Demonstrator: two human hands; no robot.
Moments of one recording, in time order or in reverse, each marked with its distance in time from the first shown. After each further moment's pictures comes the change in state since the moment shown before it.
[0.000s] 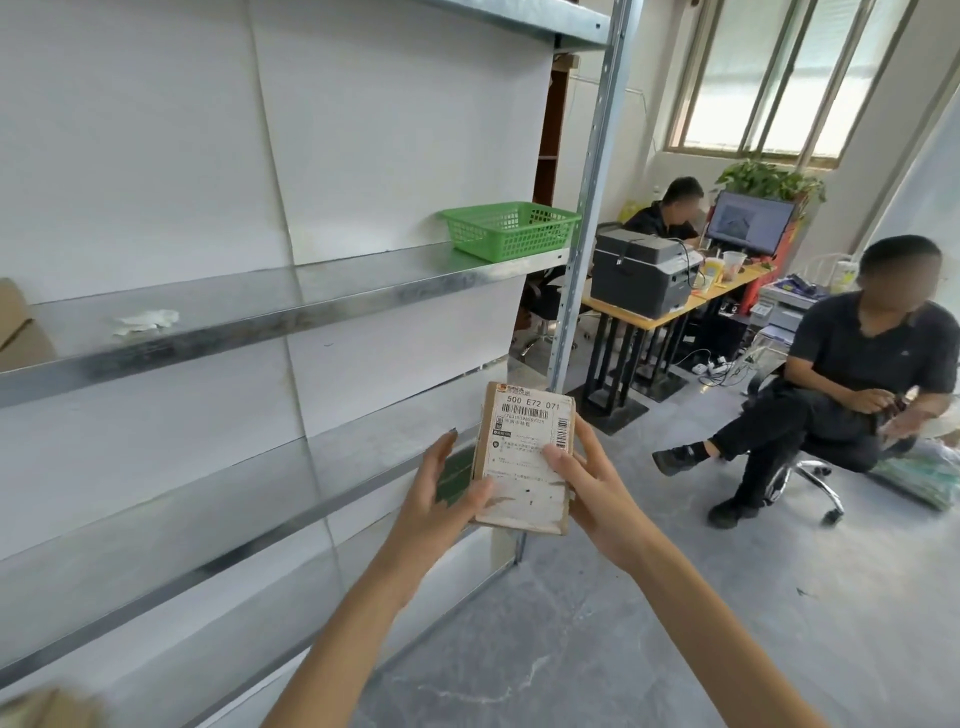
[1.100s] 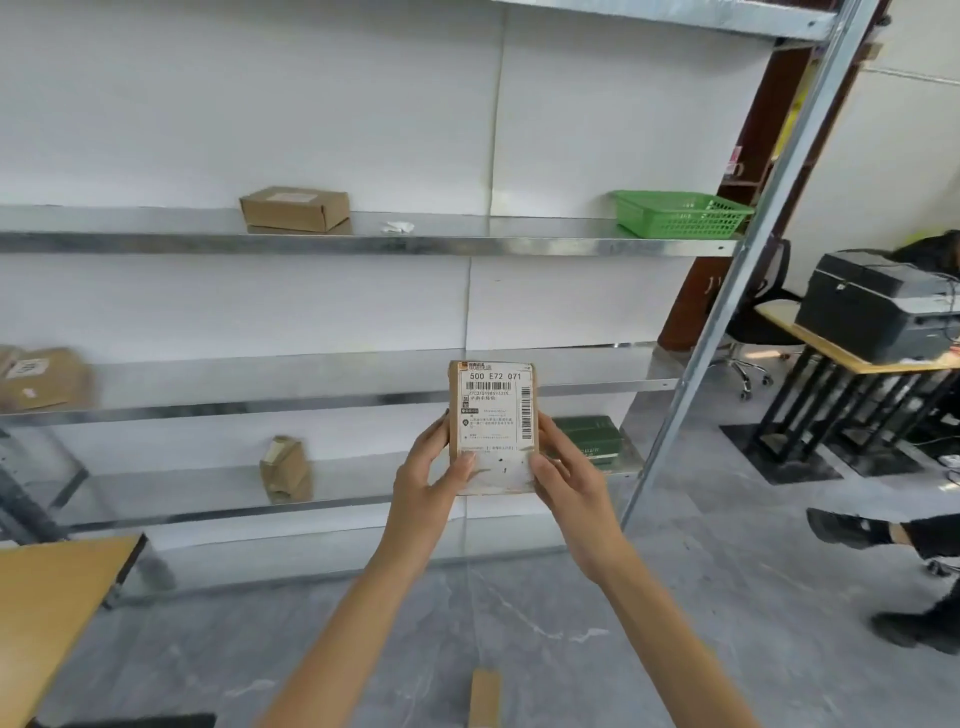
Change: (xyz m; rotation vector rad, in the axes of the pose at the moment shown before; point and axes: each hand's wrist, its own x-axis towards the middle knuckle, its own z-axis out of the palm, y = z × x) left_hand -0.229 -0.016 0.098 0.058 0.655 0.247; right_hand -0.191 0.018 -0.004 -0.132 -0.476 -0.152
